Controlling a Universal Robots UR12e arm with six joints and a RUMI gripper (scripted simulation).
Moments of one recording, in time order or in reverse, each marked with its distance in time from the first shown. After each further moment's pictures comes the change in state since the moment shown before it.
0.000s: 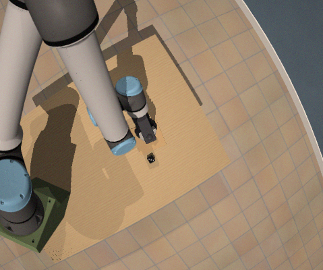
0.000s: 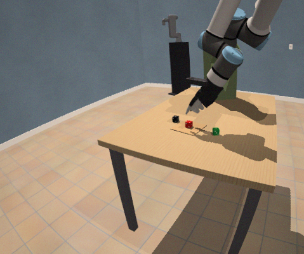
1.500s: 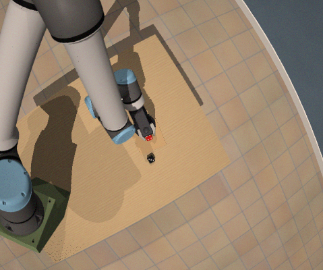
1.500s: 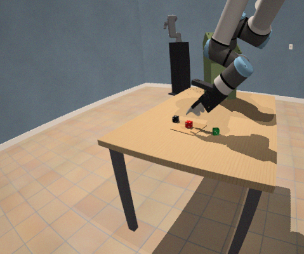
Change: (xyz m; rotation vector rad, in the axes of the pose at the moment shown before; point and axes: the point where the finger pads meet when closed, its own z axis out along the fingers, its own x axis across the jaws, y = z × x) arm -0.001 0.005 0.001 0.169 -0.008 0.000
